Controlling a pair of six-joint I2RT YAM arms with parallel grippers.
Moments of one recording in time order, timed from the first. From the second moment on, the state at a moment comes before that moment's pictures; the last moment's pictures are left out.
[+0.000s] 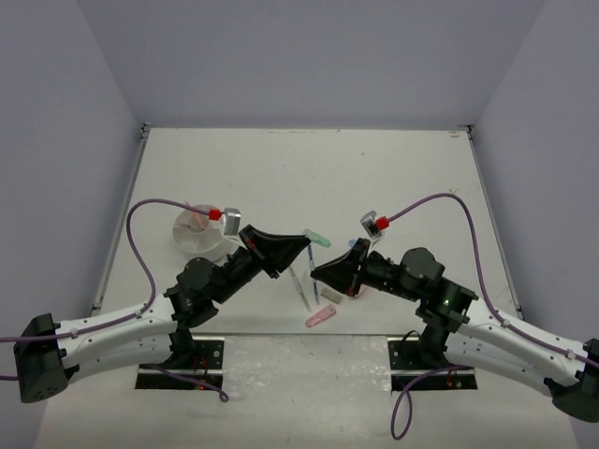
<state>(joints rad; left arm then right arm) -1.07 0.83 0.43 0.68 -0.16 -0.68 1.00 0.69 0.55 0.10 -0.19 0.68</state>
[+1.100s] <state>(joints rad) -1.07 0.91 0.50 0.59 -0.10 -0.73 1.00 0.72 0.62 0.06 -0.09 0.58</state>
